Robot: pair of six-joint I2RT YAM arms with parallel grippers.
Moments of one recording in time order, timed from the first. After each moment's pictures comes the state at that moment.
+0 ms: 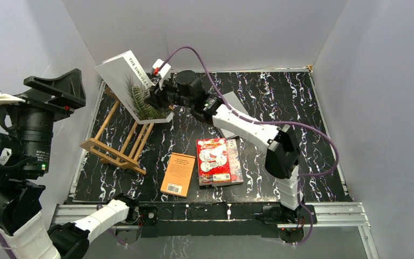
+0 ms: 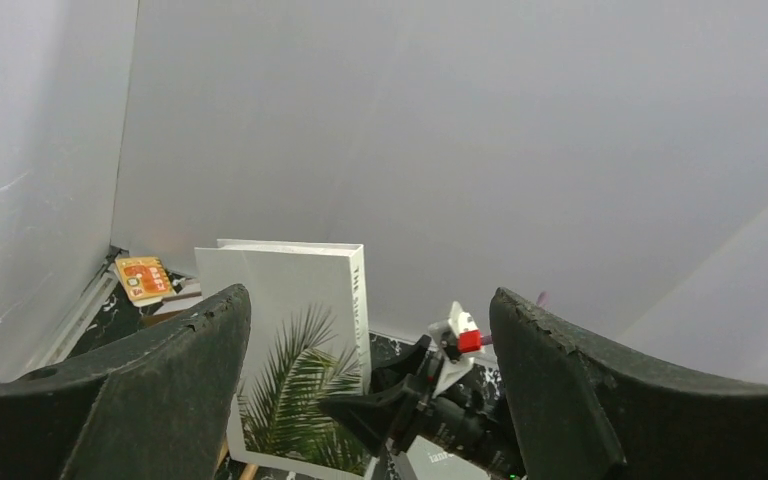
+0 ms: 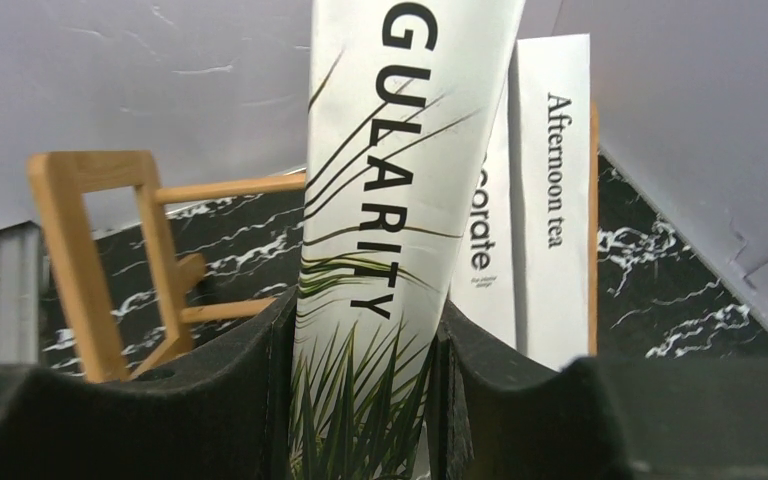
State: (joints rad) left arm -0.42 0.94 2.06 -0.87 -0.47 -0.31; right arm 0.96 1.95 1.85 0.02 -0.24 0.03
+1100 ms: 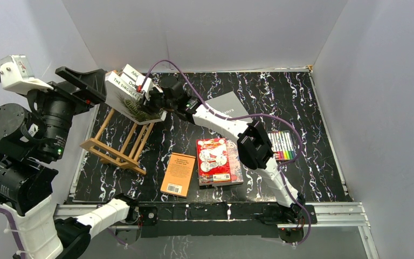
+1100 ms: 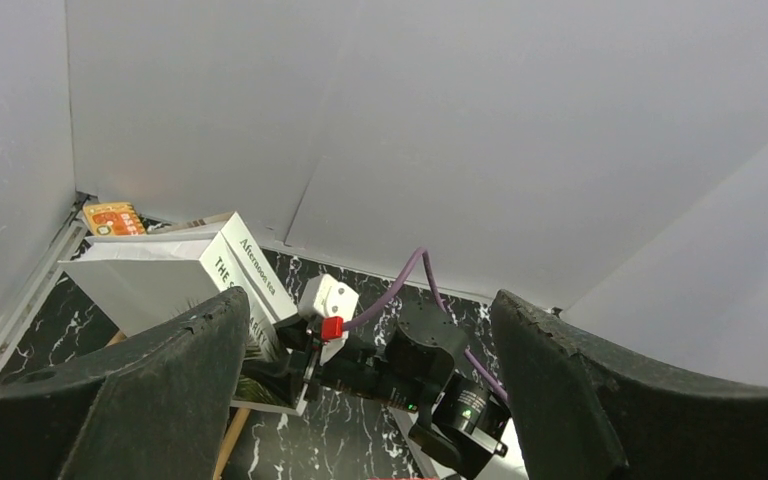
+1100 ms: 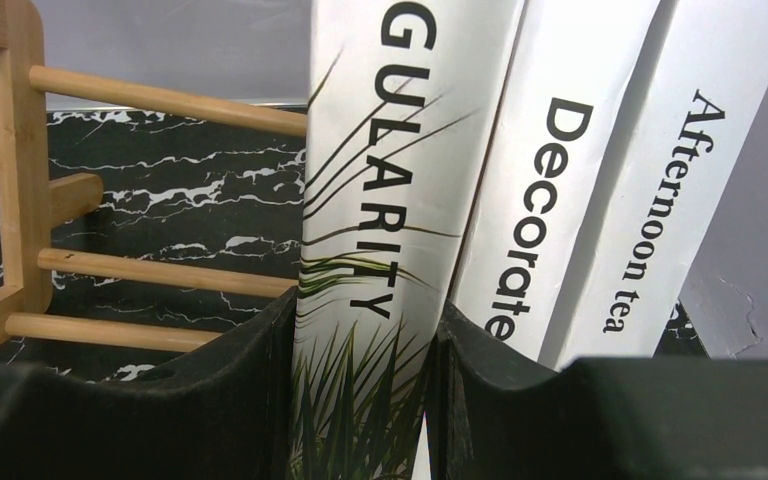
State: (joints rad) left arm -0.42 0.99 2.05 -0.93 -0.40 -0.37; right arm 0.96 2.34 2.17 -0.02 -0.38 -0.27
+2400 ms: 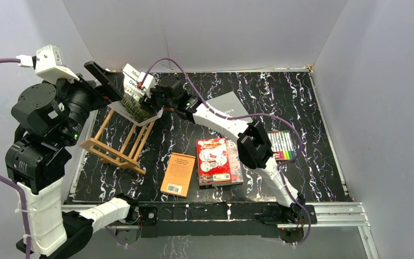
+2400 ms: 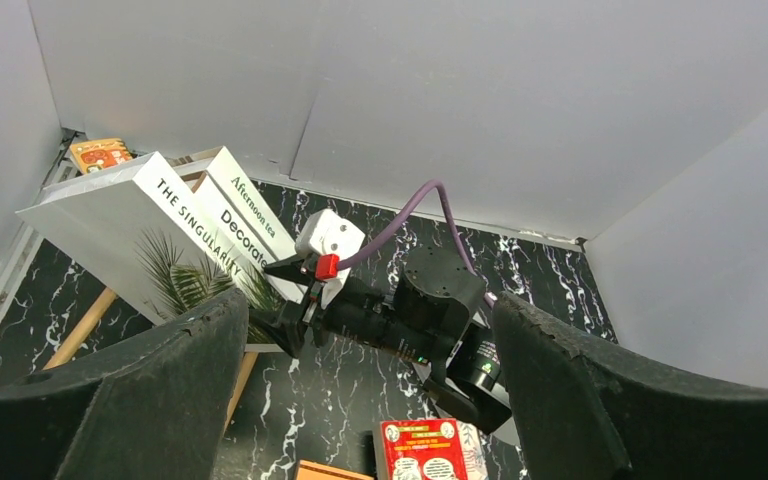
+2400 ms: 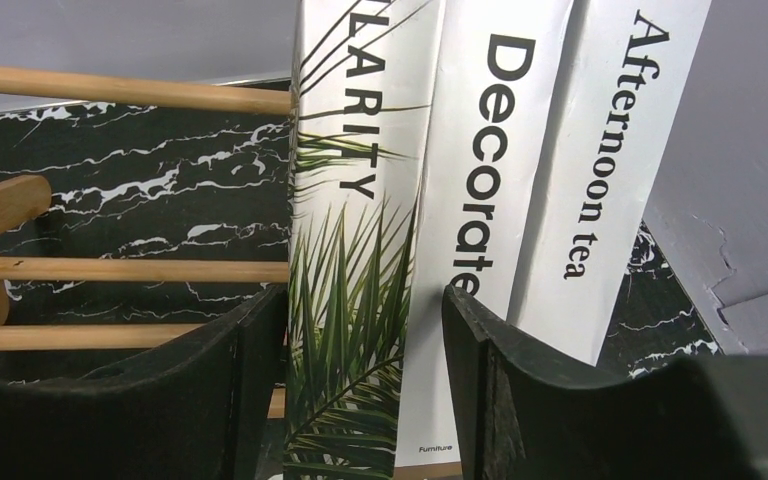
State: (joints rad) left arm -0.42 1.07 2.03 -1.02 -0.35 -0.39; right arm 0.95 2.35 2.20 -0.06 -0.27 -0.24
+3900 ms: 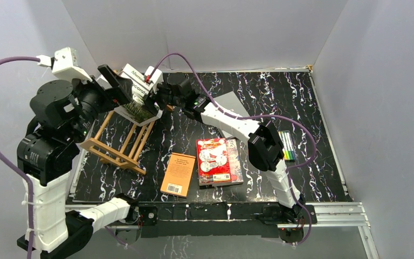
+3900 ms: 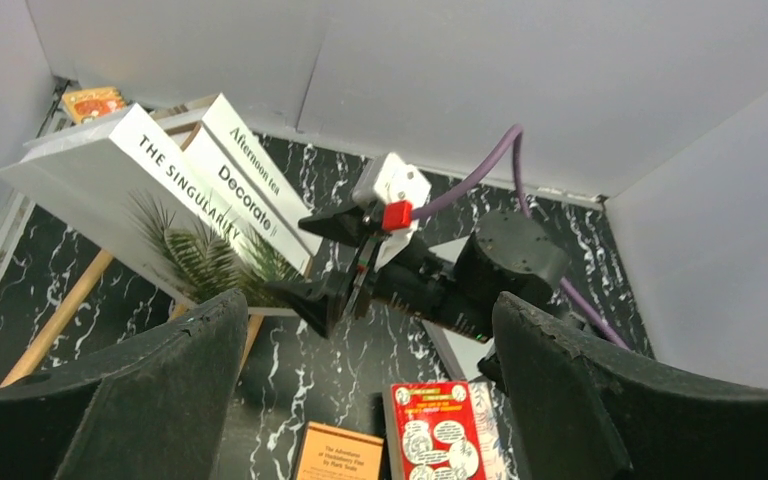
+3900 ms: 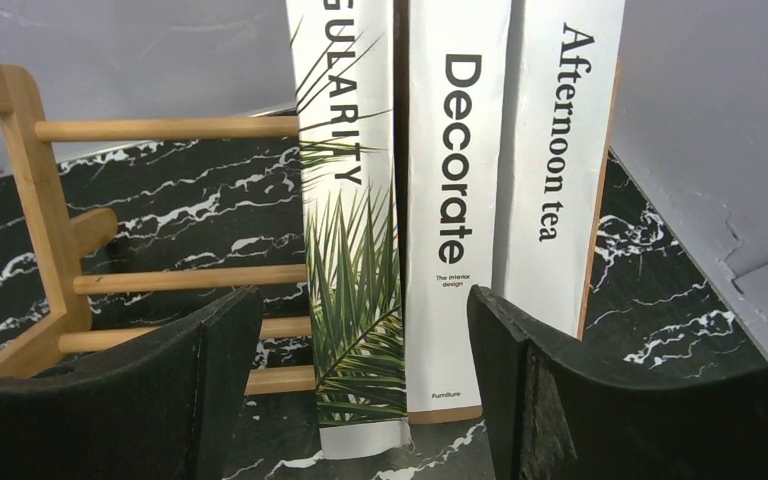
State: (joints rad) left arm -0.42 1.07 1.97 -1.05 -0.33 -0.41; right arm 0.94 2.19 2.03 -0.01 -0.28 -0.13
